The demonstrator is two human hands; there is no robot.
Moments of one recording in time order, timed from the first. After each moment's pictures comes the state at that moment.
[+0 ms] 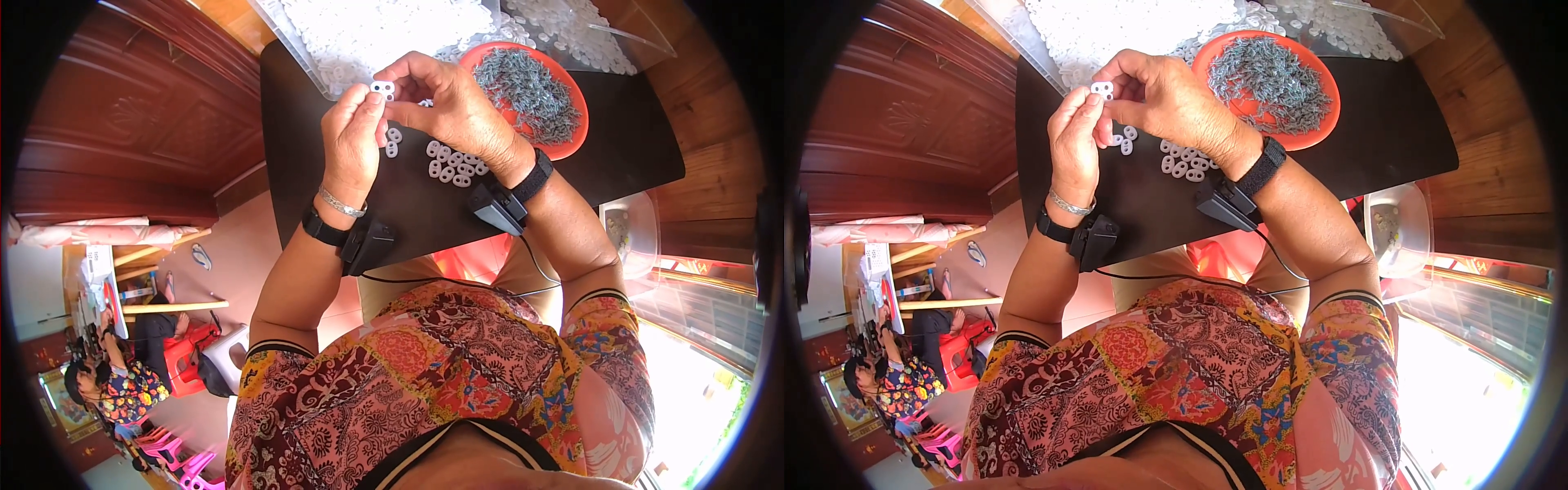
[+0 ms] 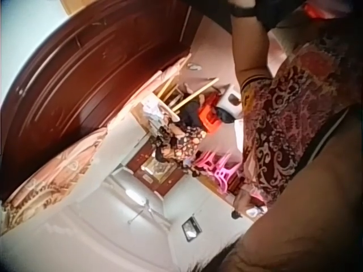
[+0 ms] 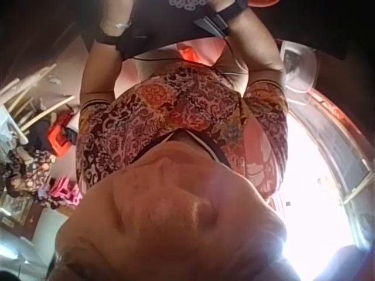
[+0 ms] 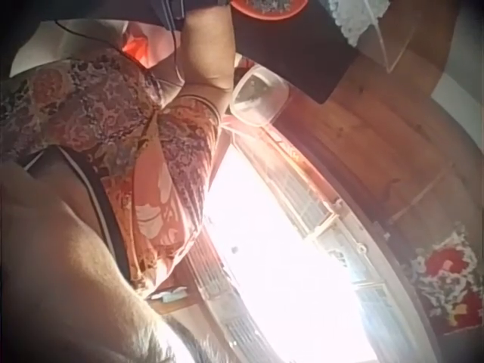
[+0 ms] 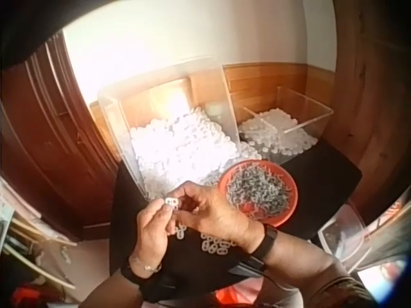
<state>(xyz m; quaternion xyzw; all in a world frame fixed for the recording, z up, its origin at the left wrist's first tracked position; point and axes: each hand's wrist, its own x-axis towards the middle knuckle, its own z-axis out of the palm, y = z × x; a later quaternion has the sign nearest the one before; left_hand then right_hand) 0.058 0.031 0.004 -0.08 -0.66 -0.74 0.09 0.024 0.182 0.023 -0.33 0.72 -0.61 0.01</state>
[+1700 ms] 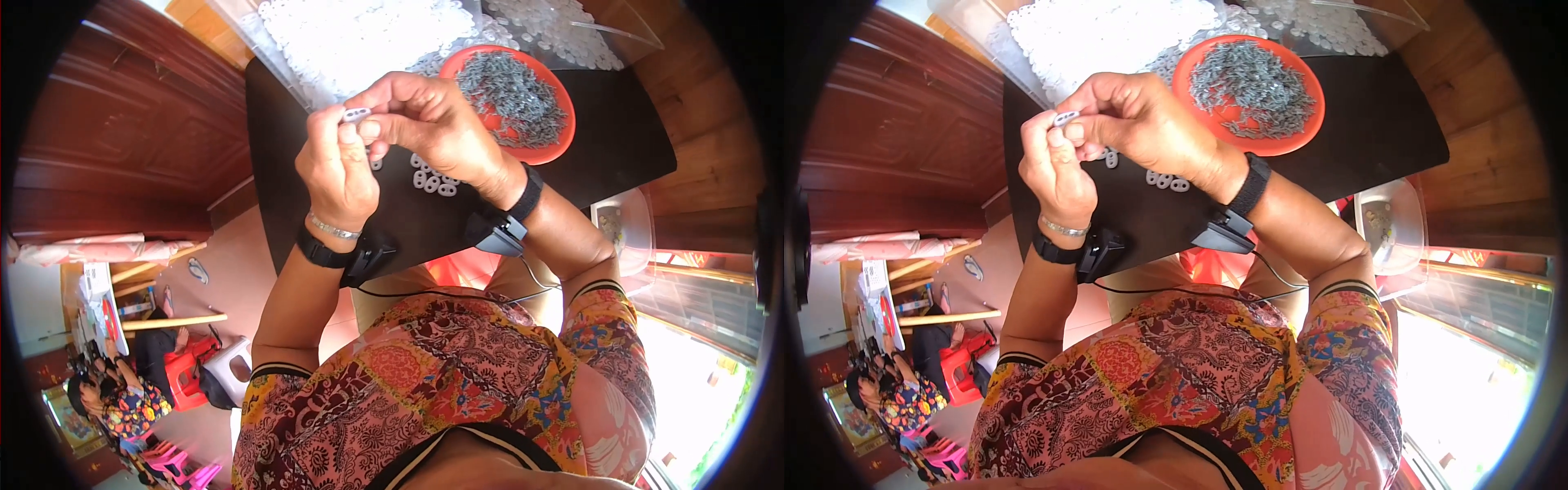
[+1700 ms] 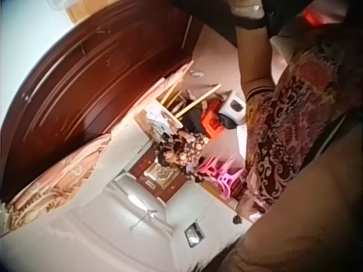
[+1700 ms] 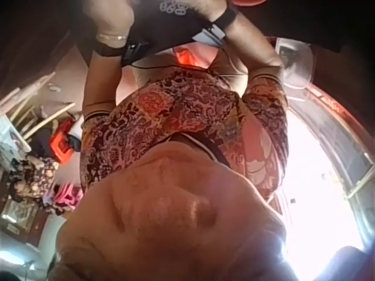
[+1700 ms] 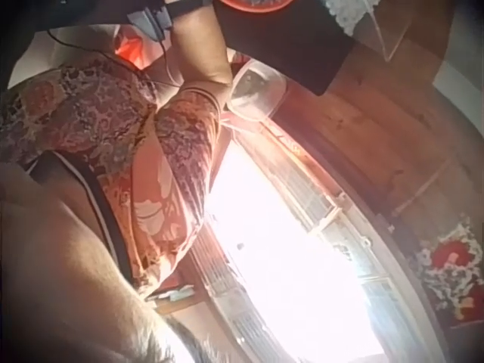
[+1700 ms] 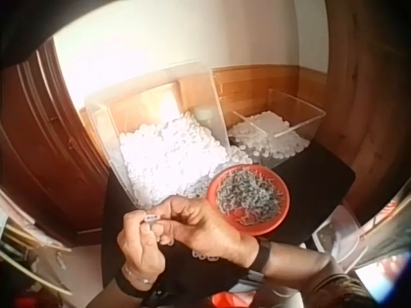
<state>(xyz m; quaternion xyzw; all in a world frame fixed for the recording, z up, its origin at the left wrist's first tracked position) 0.073 0.040 0.008 -0.18 -0.76 -0.51 0.36 0.042 0.177 0.034 -0.32 0.52 -0.79 0.12</state>
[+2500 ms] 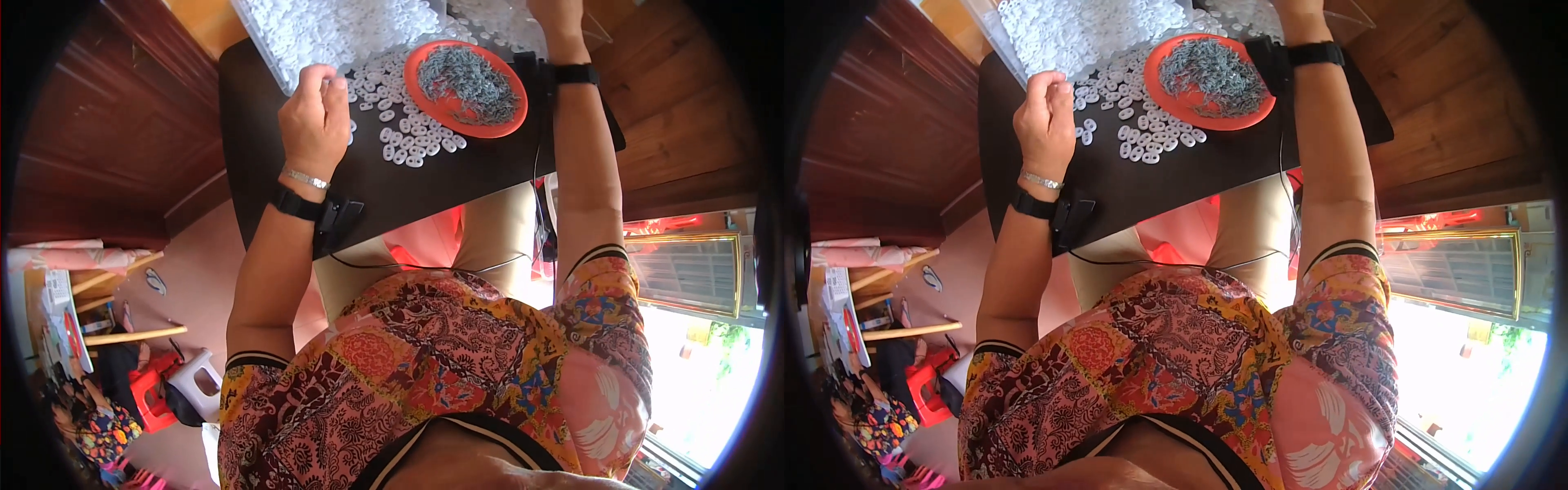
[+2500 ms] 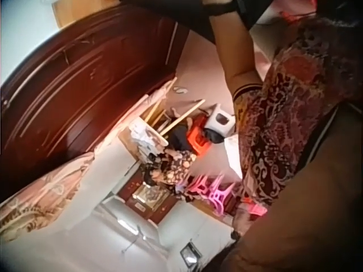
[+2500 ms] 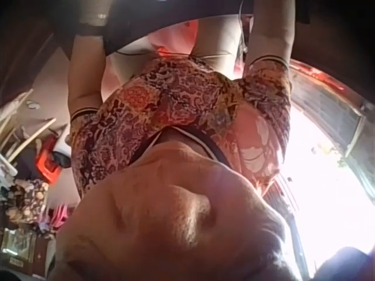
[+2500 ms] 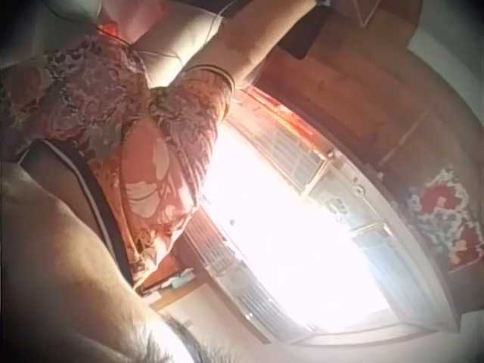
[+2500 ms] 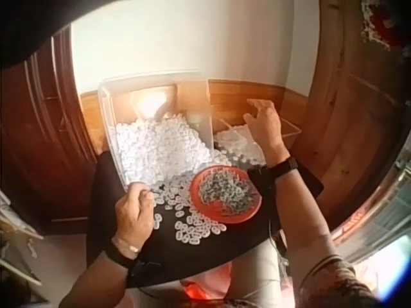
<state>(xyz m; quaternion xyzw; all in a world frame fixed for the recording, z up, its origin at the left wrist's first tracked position) 0.030 0.043 -0.014 -0.17 -0.80 -0.46 0.35 -0.105 0.344 0.090 -0.11 0.79 -0.07 -0.60</state>
